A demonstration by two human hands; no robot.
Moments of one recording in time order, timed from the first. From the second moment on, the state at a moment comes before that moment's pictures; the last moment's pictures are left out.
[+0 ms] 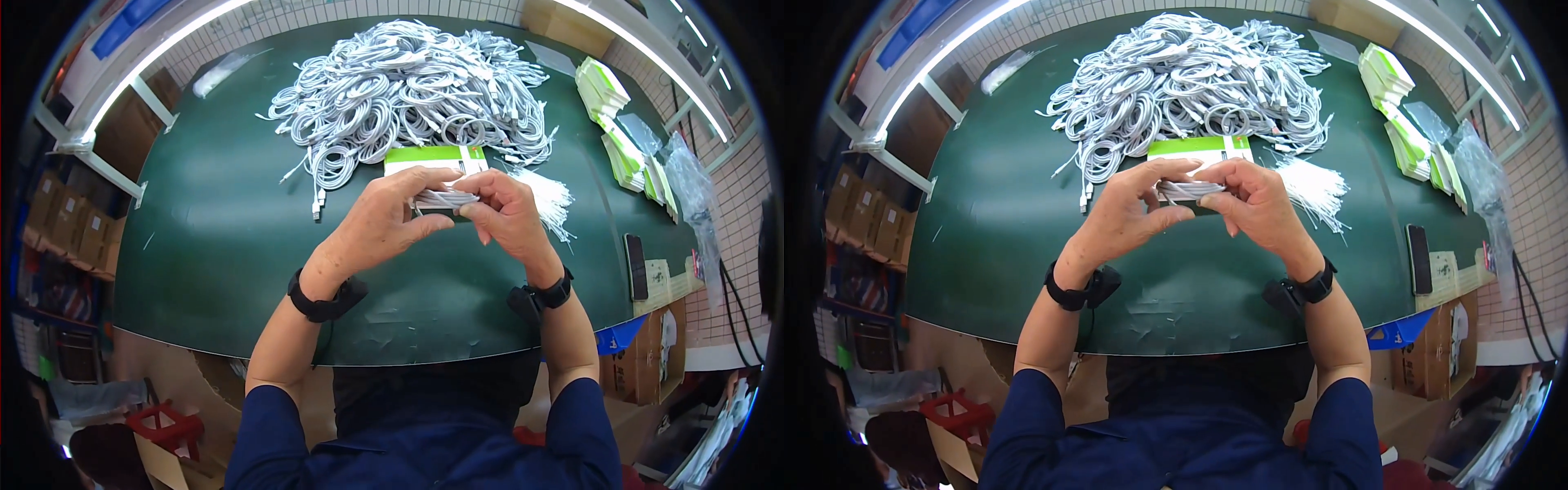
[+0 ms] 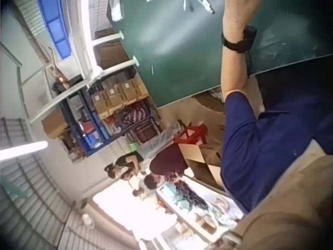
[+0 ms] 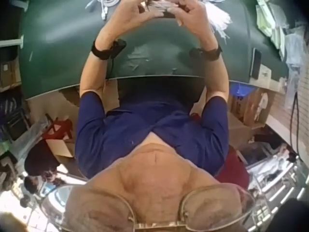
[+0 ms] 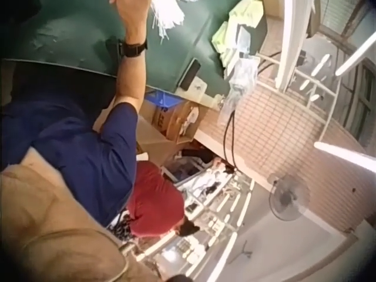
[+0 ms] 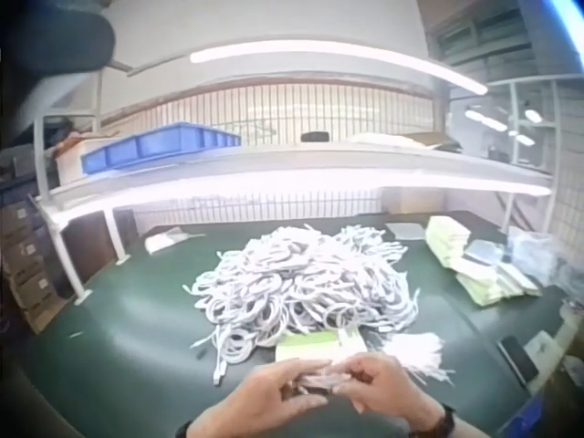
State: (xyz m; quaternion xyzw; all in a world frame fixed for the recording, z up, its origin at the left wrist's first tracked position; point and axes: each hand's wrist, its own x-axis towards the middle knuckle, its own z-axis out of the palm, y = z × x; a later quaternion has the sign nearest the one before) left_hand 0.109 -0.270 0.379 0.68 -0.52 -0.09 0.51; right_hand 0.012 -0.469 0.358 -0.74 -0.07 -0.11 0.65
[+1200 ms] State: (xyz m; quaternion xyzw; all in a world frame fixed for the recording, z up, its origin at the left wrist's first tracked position) left_hand 0.097 -0.275 0.342 0.67 -0.38 -0.18 0.61; right_hand 0.011 -0.477 0.334 -0.85 -0.16 -0.15 0.48
